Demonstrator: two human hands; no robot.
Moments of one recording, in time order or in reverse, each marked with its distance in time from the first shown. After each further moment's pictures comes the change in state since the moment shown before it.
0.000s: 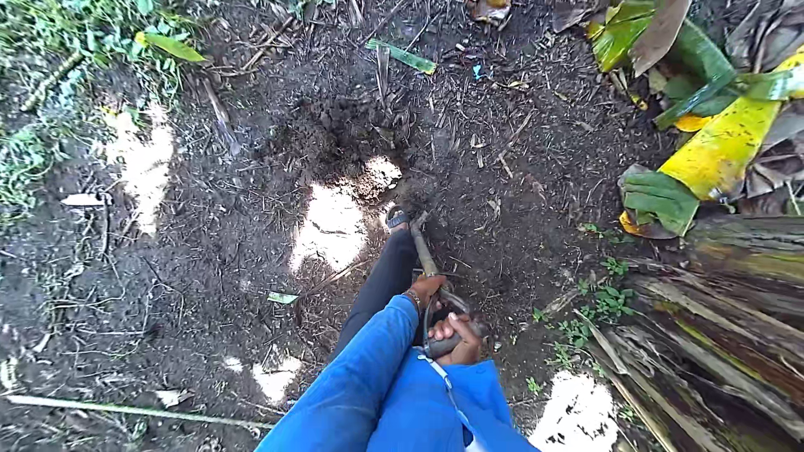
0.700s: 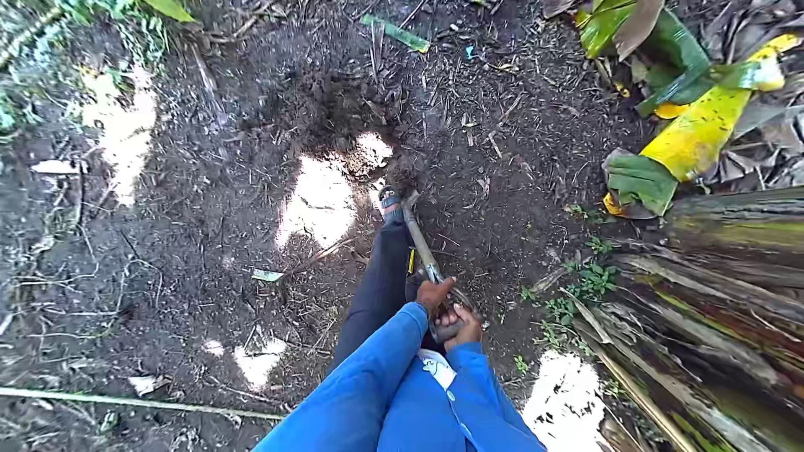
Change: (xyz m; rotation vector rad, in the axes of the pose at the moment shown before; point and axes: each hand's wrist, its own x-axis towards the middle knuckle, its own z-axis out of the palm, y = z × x) left_hand 0.018 -0.154 0.057 0.359 0.110 0.158; right_hand -0.009 0.000 -0.153 -0.276 0.259 0.007
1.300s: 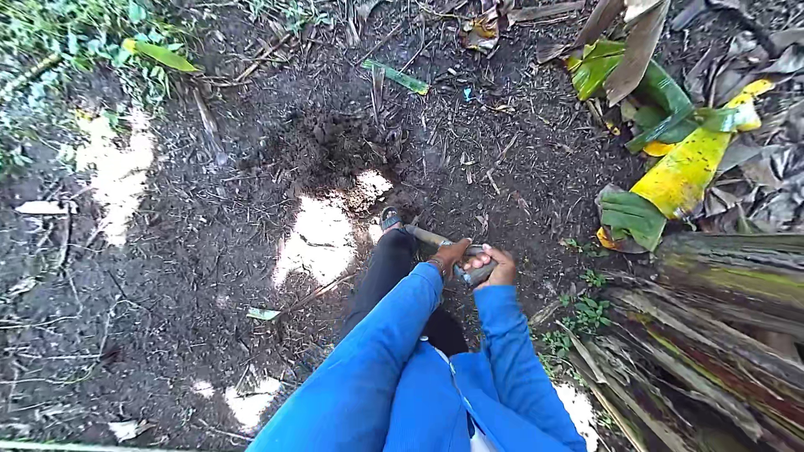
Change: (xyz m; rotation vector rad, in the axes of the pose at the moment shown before) left_hand 0.017 0.257 -0.094 -0.268 -0.186 0.070; right_hand 0.057 -0.178 0.250 0.123 -0.202 -0.119
